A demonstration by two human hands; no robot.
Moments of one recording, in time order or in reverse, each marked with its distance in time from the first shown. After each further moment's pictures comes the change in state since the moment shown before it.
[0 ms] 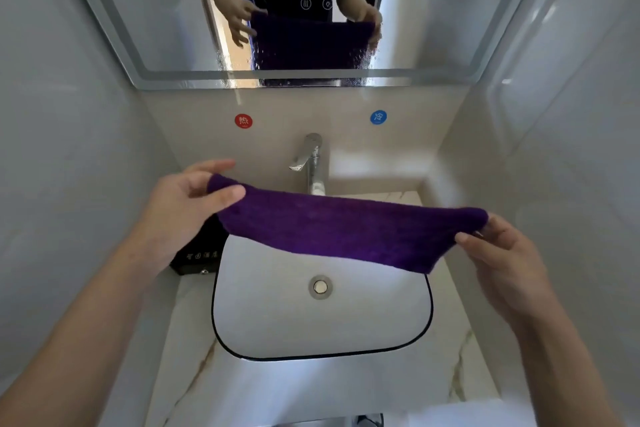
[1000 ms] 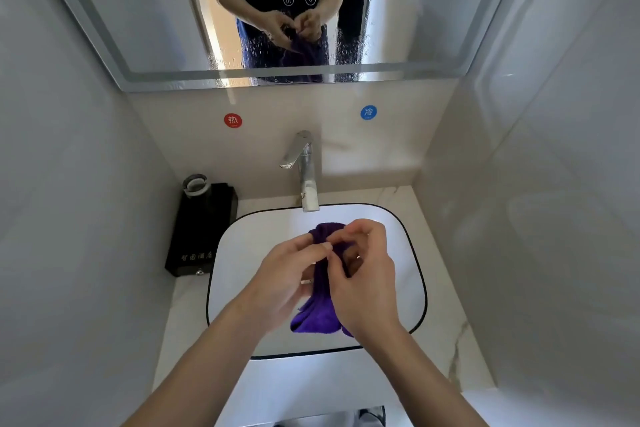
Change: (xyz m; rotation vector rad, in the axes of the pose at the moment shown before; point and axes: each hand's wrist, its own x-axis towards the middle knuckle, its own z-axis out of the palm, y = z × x) left_hand -0.057 -0.029 0.122 -0.395 -0.321 -0.495; right_hand -0.054 0.034 0.141 -0.466 0.013 -0.109
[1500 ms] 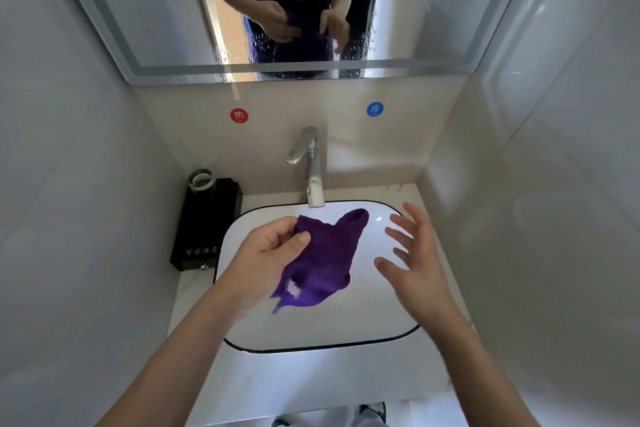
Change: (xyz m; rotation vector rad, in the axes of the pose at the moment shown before) left_hand -0.007 0.007 -0.033 0.192 0.021 0.289; right_hand 0.019 0.036 -0.052 0.098 -0.090 0.128
